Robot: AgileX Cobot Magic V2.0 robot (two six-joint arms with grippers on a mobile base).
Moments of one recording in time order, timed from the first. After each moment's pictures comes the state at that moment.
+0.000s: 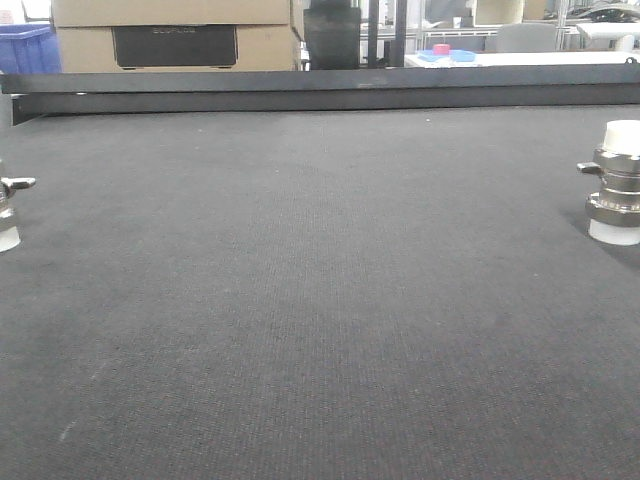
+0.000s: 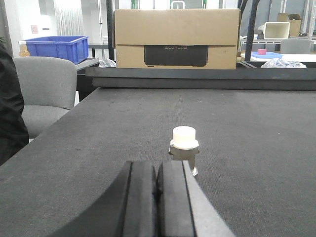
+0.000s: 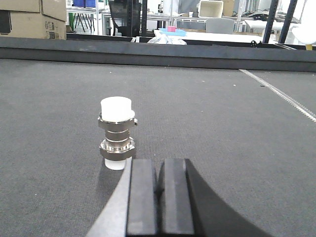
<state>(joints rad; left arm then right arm) 0.10 0.00 0.00 -0.09 0.02 0.12 -0.04 0.00 0.00 0.10 0.12 -0.09</state>
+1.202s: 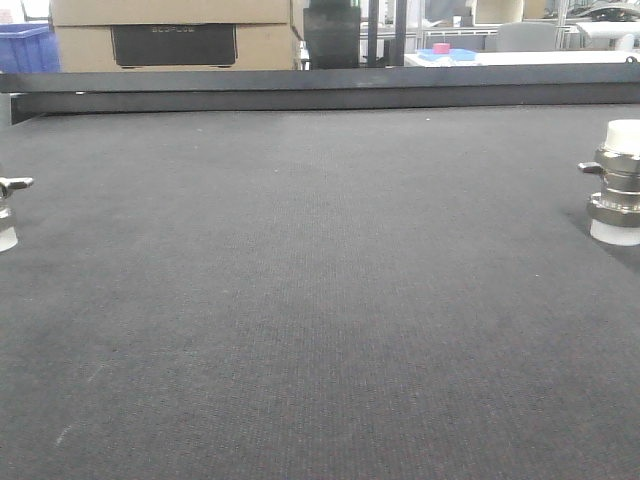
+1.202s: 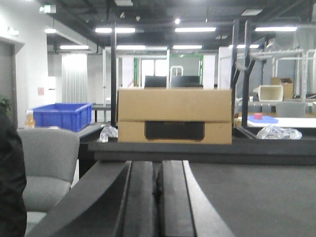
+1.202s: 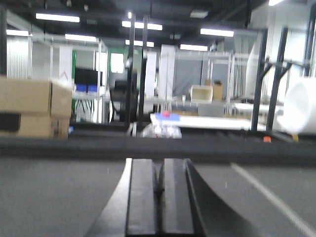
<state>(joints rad) 0.10 0.03 -0.28 -0.08 0.05 0.12 -0.04 0.00 -0.26 0.10 0.04 -0.09</state>
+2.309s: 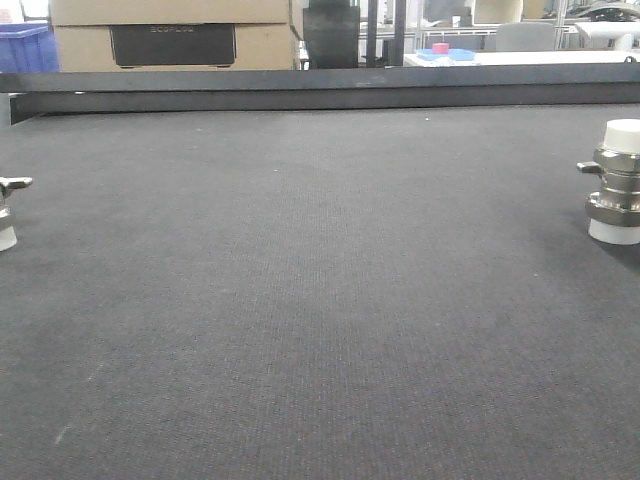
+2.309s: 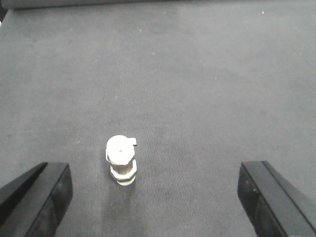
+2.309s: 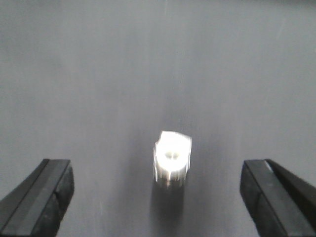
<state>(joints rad) -0.02 0.77 -0.91 -0.08 0.69 0.11 0.12 1.10 -1.24 0.10 0.91 -0.09</state>
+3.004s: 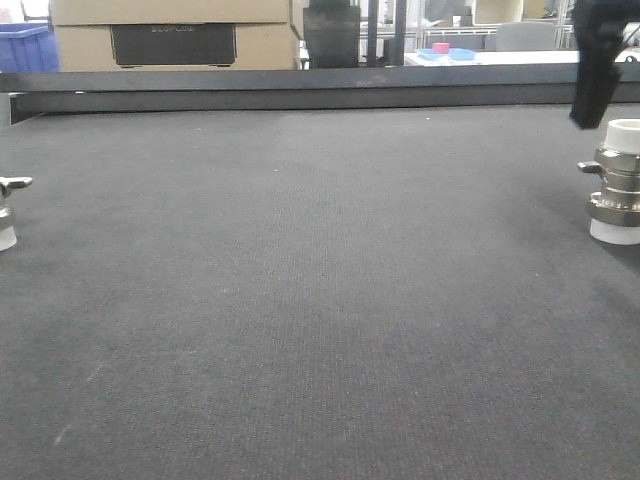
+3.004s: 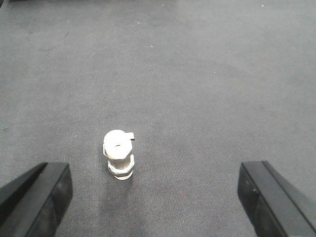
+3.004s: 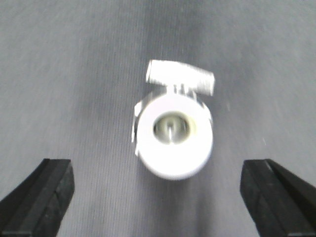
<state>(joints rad) -0.02 0.77 -0.92 -0.09 0.70 0.11 0.12 1.69 -1.45 0.07 1.08 -0.05</state>
